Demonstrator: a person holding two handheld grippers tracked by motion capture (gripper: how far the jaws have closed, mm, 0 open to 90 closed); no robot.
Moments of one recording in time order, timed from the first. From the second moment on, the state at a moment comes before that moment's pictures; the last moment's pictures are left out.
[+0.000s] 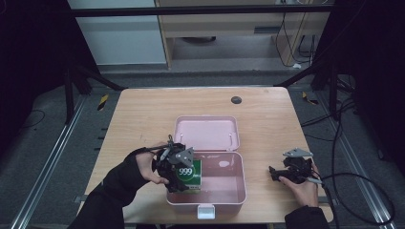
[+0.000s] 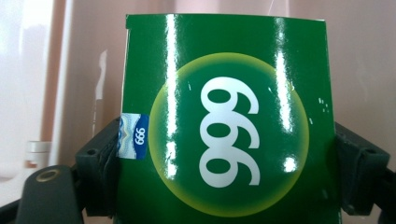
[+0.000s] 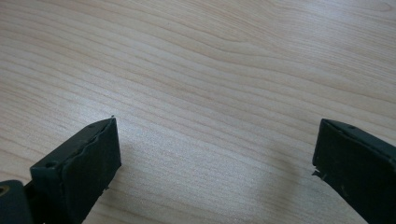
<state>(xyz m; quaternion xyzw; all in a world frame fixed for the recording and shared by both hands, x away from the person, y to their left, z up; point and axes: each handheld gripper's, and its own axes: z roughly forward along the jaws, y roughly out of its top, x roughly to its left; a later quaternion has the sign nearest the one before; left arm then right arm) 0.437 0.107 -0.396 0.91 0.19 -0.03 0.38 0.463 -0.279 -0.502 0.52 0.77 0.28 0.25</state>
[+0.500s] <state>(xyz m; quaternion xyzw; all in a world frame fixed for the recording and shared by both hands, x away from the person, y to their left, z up) 0.435 0.105 -0.414 0.90 0.20 -0.04 0.39 0.463 -0.279 -0.502 0.52 0.77 0.28 0.25</state>
